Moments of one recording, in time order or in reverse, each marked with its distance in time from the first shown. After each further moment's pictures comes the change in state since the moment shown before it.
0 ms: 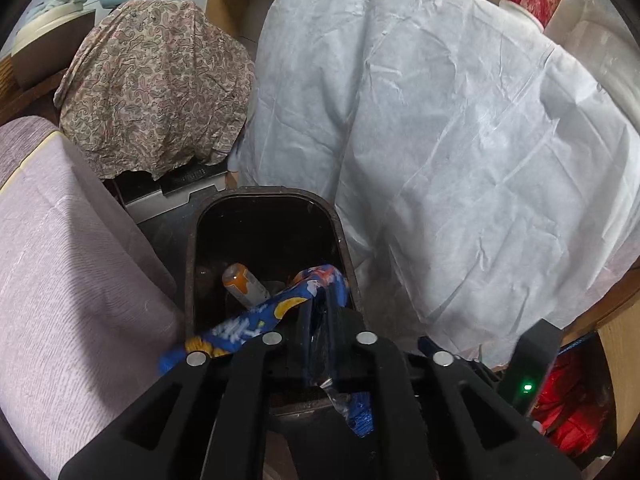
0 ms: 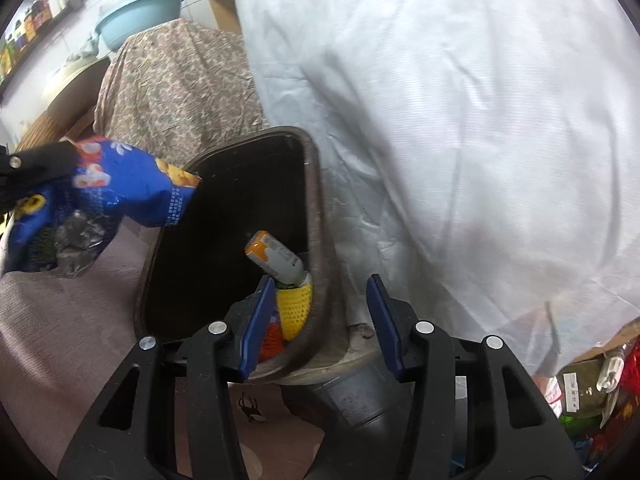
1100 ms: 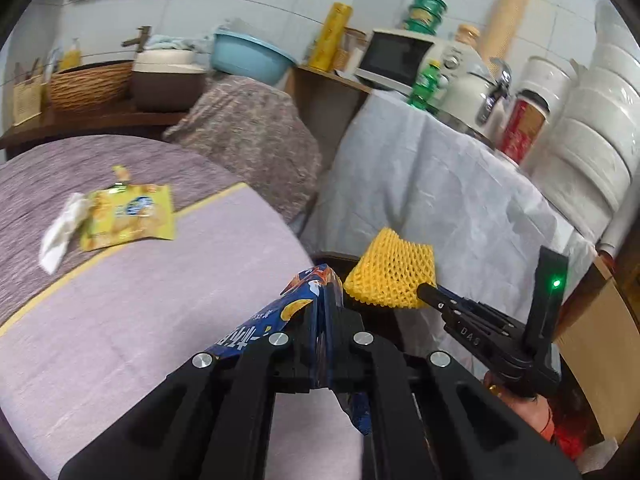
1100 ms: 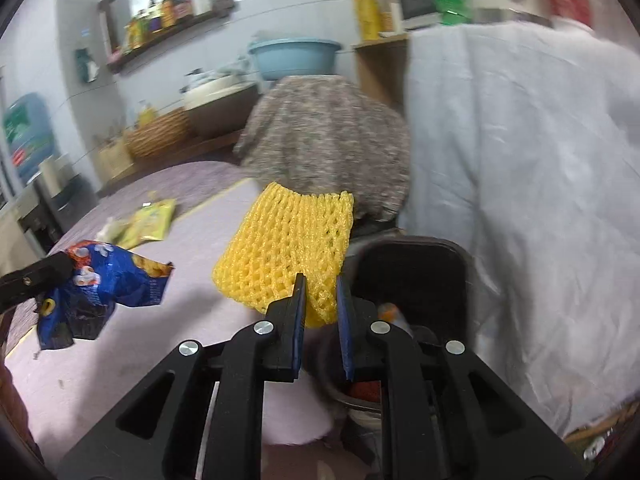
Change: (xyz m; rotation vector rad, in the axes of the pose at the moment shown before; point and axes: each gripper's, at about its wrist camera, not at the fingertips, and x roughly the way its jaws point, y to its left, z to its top) left arm -0.203 0.102 -0.068 -0.130 -0.315 0.029; right arm -0.119 0.133 0.035 -0.275 -0.179 0.268
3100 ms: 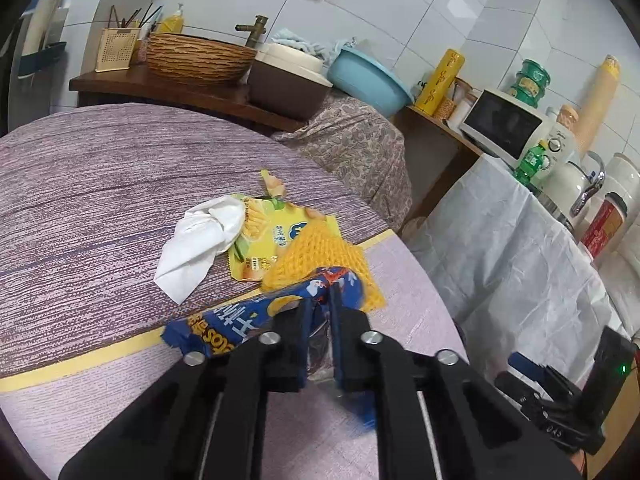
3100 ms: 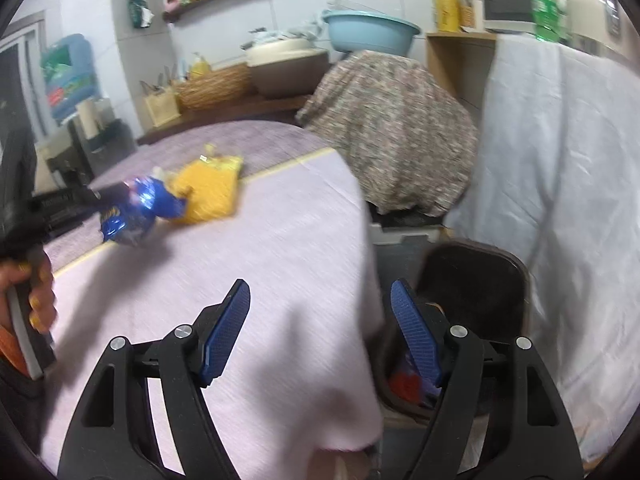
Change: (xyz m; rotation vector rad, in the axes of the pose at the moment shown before) left arm -0.030 0.162 0.011 -0.259 -0.111 0.171; right arm 0.029 0.098 -0.001 -0.208 0.077 0.173
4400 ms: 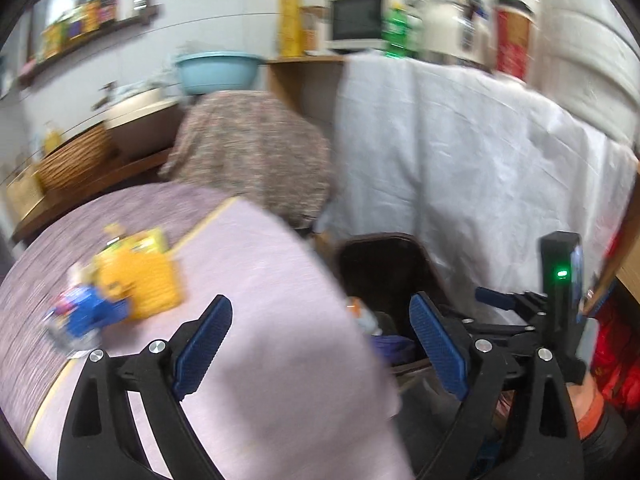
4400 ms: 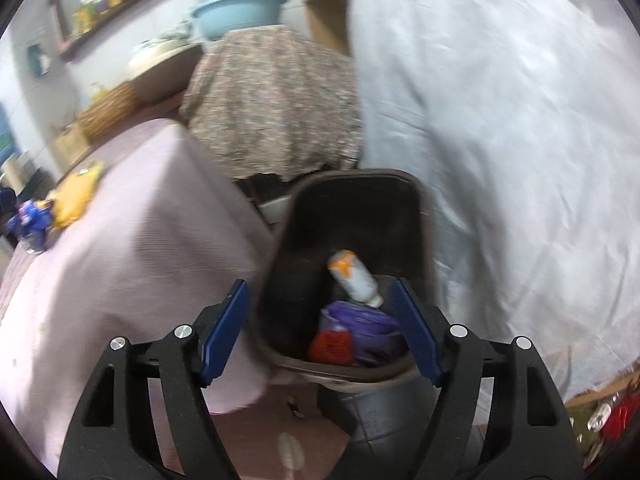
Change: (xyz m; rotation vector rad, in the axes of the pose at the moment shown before) left arm 0.022 -0.192 -0.069 0.530 0.092 0.047; right arm -0.002 -0.127 -0.071 0.275 0.051 -0.204
